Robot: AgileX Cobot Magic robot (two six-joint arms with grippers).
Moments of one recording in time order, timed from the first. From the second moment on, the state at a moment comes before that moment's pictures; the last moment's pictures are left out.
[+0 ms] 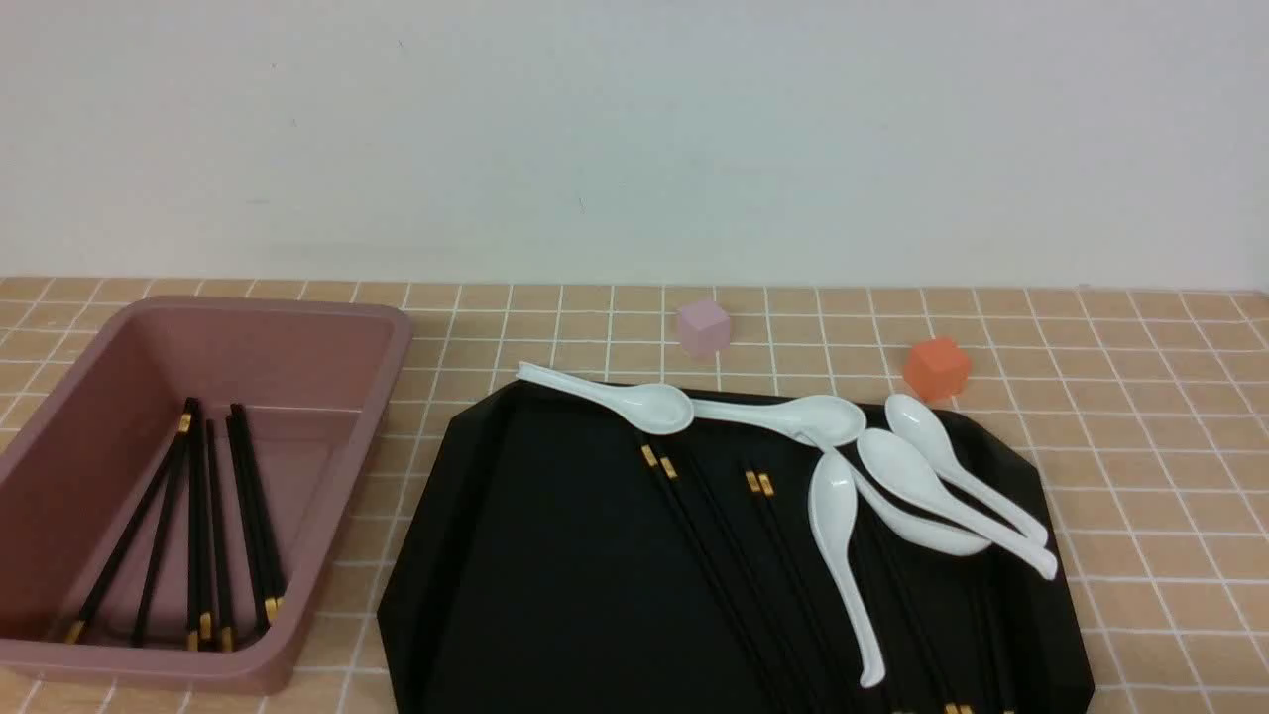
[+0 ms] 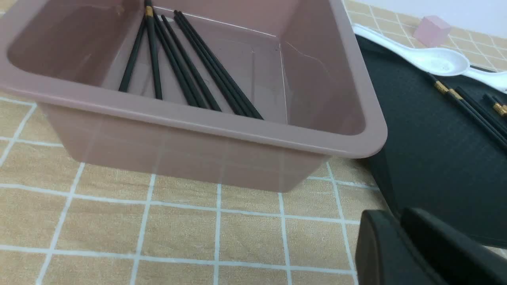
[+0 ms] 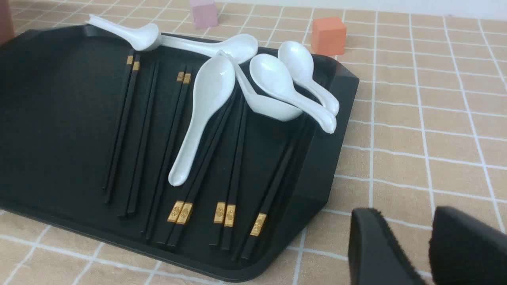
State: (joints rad) right arm 0.21 -0.01 0.02 0.02 0.37 0.06; left arm -0.16 -0.01 0.03 -0.05 0.38 -0.26
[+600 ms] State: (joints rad) right arm 0.21 -0.01 0.02 0.02 0.37 0.06; left arm -0.16 -0.01 0.03 -0.05 0.38 -0.26
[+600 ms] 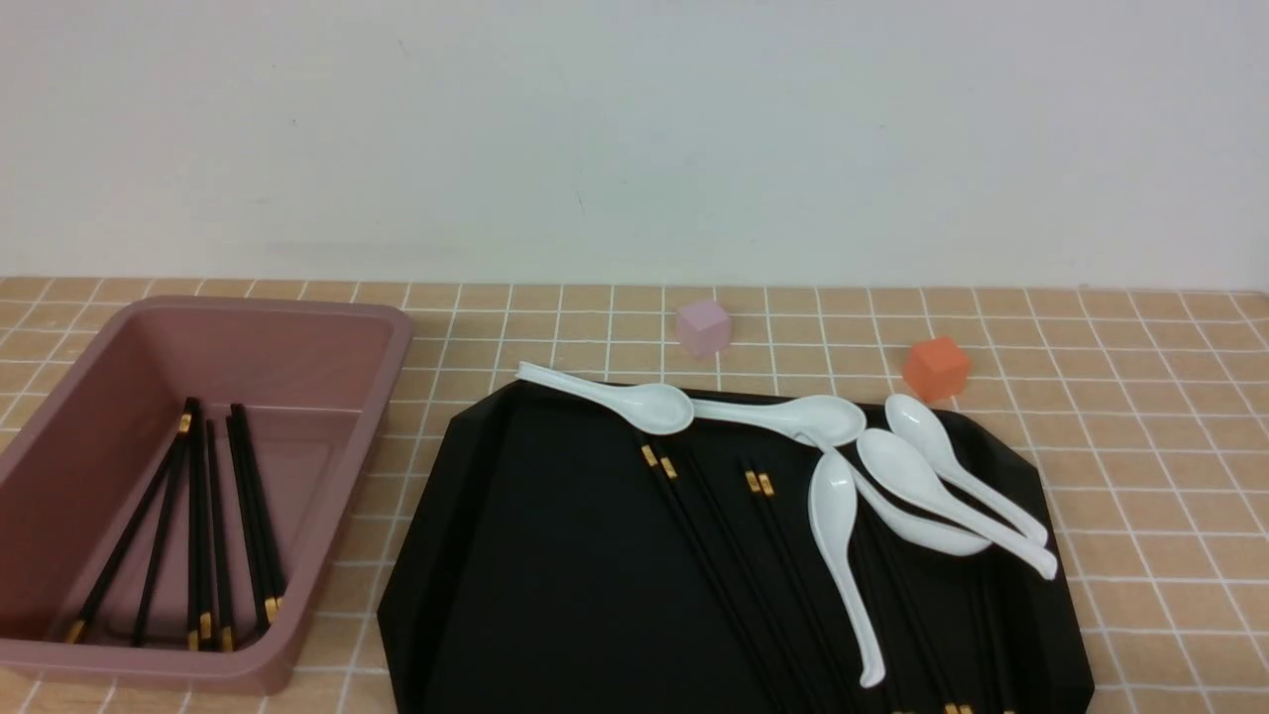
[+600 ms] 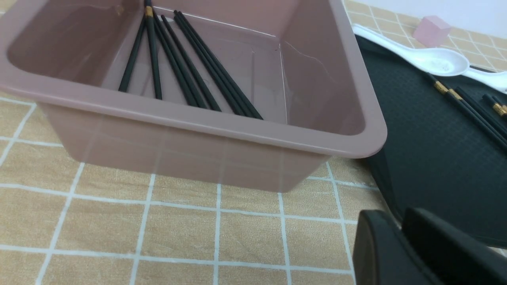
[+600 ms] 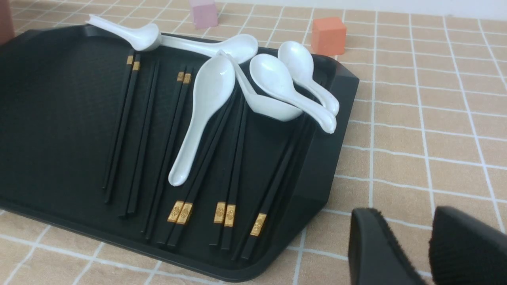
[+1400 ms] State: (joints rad) right arm 0.21 -0.01 0.02 0.02 0.37 0.06; left arm -0.16 -0.01 0.03 -0.05 0.38 -0.26
